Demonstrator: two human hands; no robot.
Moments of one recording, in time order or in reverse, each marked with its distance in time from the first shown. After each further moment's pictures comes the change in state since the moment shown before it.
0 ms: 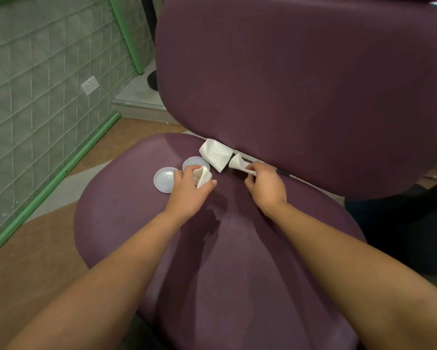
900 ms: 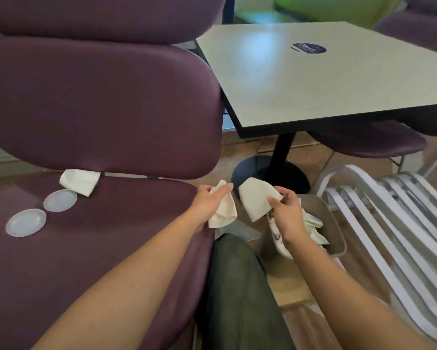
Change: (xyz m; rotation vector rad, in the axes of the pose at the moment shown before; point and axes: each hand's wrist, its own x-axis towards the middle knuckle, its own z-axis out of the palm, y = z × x) left_hand -0.158 0.197 0.217 -0.262 -0.598 -0.049; right_hand -0.226 0.181 -0.233 0.754 0.551 0.749
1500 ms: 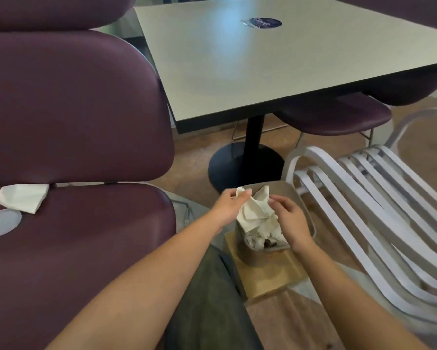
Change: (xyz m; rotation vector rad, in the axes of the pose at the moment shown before) left_hand 0.004 0.010 0.133 0.192 -0.299 0.018; right_hand 0.025 0.042 -0.096 -0.132 -0.027 0.049
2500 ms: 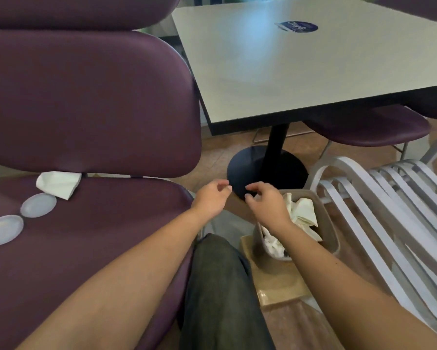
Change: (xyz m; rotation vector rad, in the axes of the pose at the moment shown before) left_hand 0.012 -0.022 -0.077 0.227 0.251 0.114; right_hand 0.018 -0.043 0.079 -0.481 -0.138 -0.384
